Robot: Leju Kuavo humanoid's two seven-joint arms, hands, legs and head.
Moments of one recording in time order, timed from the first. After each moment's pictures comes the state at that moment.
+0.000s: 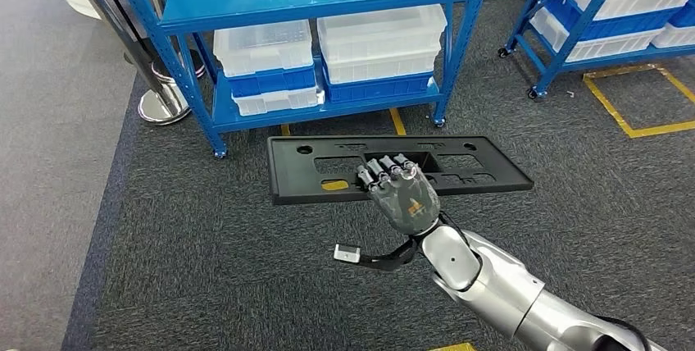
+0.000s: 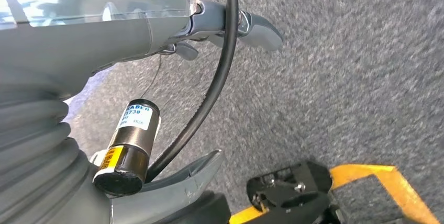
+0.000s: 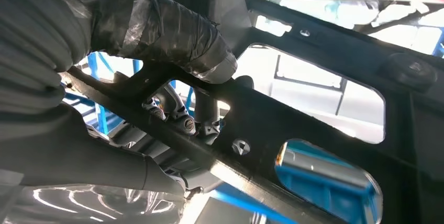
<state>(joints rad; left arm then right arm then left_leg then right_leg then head) -0.11 -0.20 0.66 -0.20 -1.15 0.16 -0.03 -0.62 -0.28 1.00 -1.21 1.57 -0.70 0.44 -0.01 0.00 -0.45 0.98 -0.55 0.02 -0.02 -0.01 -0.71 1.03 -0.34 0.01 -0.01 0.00</state>
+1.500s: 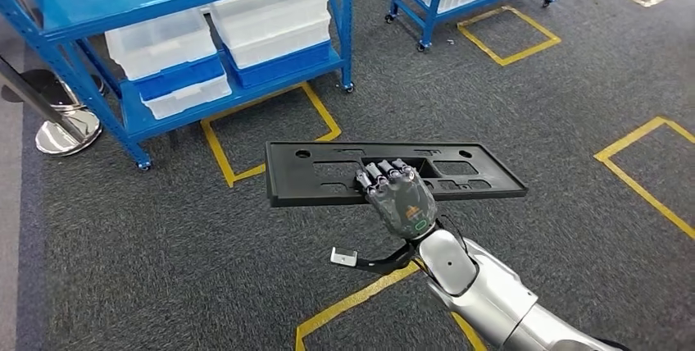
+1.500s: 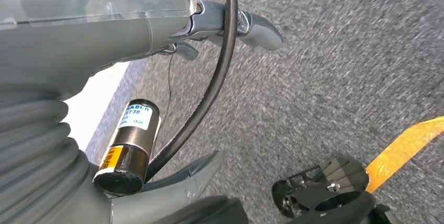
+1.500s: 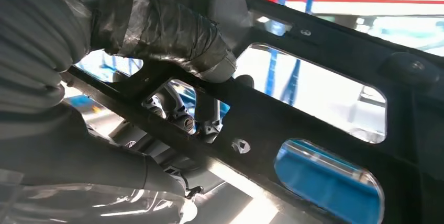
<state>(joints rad) -0.09 -0.19 0.67 -0.20 -1.14 0.18 -0.05 -0.54 -0.21 0.86 -1.20 1.57 -0.70 0.33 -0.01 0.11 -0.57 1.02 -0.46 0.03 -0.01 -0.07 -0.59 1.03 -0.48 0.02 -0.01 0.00</state>
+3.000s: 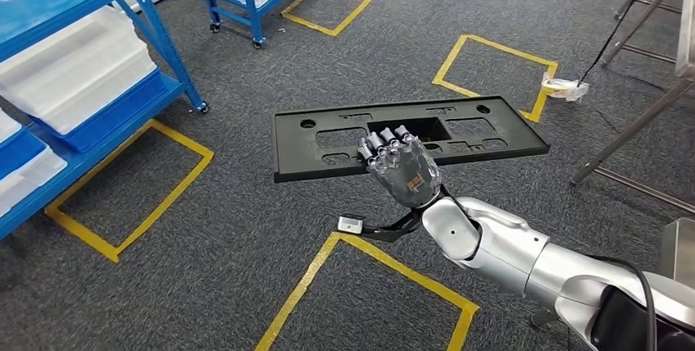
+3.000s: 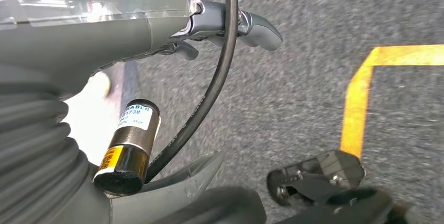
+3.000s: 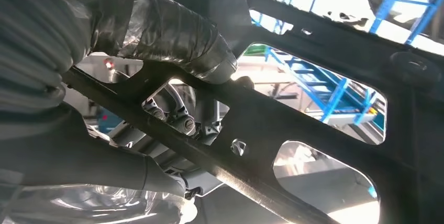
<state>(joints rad) -0.09 -0.20 0.67 -0.20 -1.17 0.17 -0.05 -0.92 -0.32 1.33 -1.12 1.57 -0.70 0.70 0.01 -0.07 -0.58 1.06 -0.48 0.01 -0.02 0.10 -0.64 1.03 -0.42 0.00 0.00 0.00</state>
